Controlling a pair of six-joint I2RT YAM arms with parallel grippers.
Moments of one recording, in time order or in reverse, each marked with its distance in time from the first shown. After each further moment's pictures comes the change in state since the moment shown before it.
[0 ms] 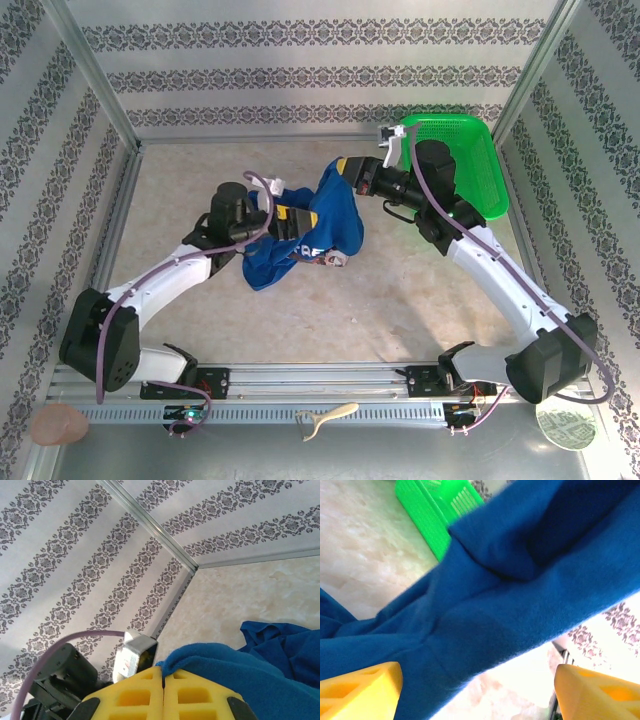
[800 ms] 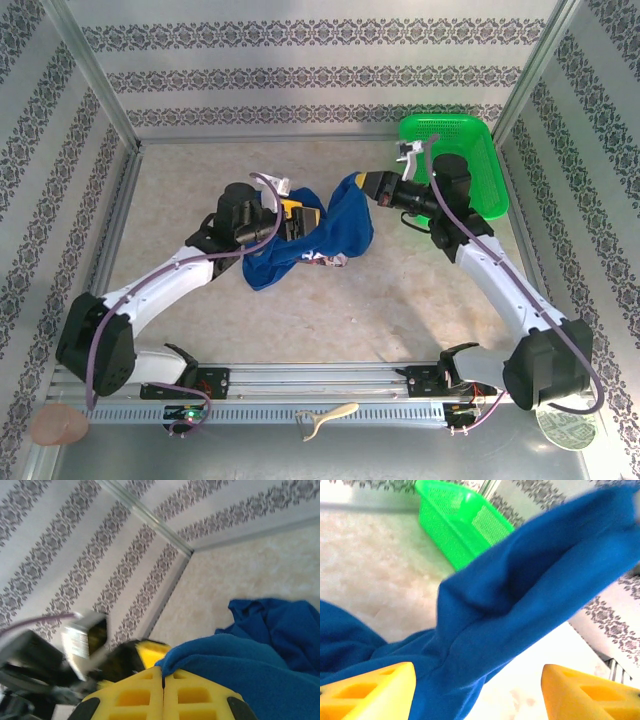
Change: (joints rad) left arm -0.058 -0.044 0.048 -0.057 -0.201 0.130; right arm -0.171 -0.031 -0.203 0.108 -0.229 0.018
